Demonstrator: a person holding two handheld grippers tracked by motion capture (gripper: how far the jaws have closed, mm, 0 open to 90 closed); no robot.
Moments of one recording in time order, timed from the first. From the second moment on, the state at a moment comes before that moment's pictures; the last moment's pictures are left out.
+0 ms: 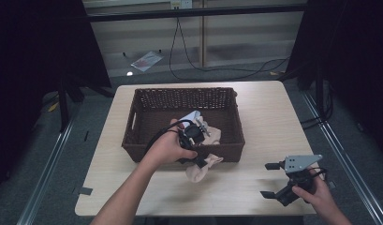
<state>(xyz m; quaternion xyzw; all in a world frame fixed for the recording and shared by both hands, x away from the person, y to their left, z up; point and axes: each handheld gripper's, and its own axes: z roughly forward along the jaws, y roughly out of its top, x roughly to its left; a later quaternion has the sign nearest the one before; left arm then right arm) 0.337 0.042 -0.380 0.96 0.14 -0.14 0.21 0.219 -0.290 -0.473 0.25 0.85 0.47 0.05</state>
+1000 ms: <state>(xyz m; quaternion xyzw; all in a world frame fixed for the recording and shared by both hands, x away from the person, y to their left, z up) 0.342 0.047 -0.362 0.95 0.15 -0.14 0.23 0.219 -0.290 -0.473 0.25 0.85 0.47 0.05</state>
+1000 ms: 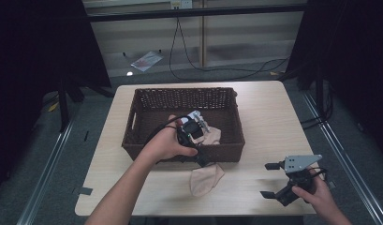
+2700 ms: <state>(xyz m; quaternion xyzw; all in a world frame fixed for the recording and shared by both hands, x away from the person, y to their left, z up) 0.443 0.077 -0.410 0.93 0.30 -0.02 0.22 0.218 -0.290 -0.473 0.25 0.85 0.47 0.05</state>
